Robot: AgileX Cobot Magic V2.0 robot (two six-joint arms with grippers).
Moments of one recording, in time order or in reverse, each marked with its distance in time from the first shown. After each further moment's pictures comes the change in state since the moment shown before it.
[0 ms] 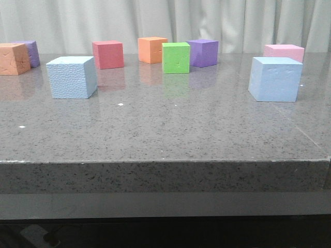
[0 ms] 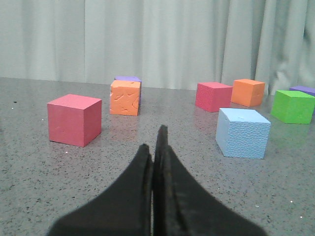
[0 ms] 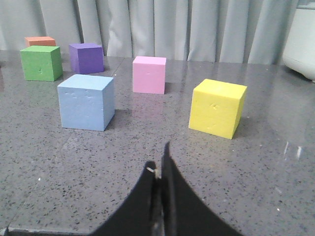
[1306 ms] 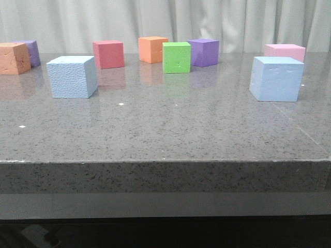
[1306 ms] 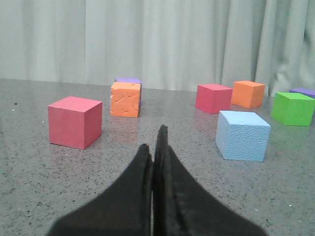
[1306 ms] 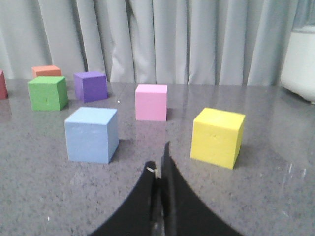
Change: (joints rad) left arm 0.000 0.000 -0.035 0.000 0.033 0.000; right arm 0.000 0.000 -0.079 0.029 -0.003 0.000
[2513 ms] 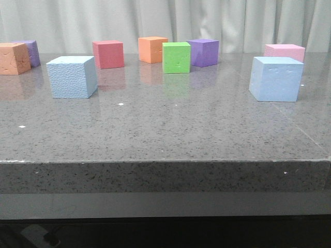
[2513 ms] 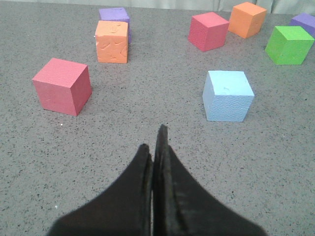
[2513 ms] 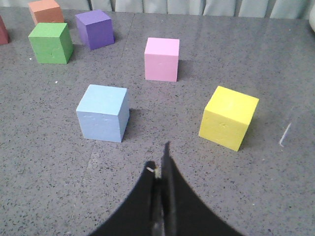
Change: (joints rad) left arm 0.000 0.495 -0.671 0.006 0.642 0.000; right arm 0.000 0.529 -0.617 0.001 0.517 0.000
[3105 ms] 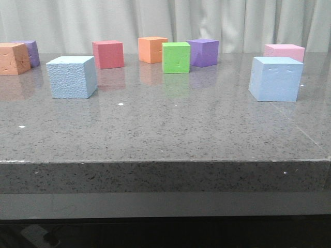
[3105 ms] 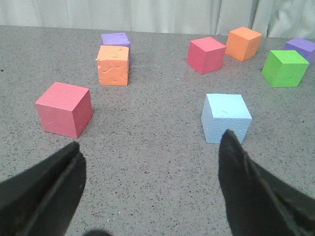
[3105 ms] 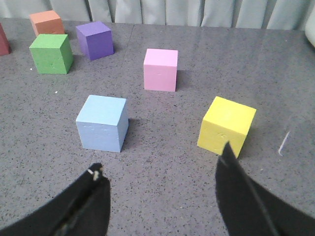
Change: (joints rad) left arm 0.000 0.000 0.000 0.001 -0.072 0.000; right arm 0.000 0.000 0.000 -0.002 -0.034 0.000
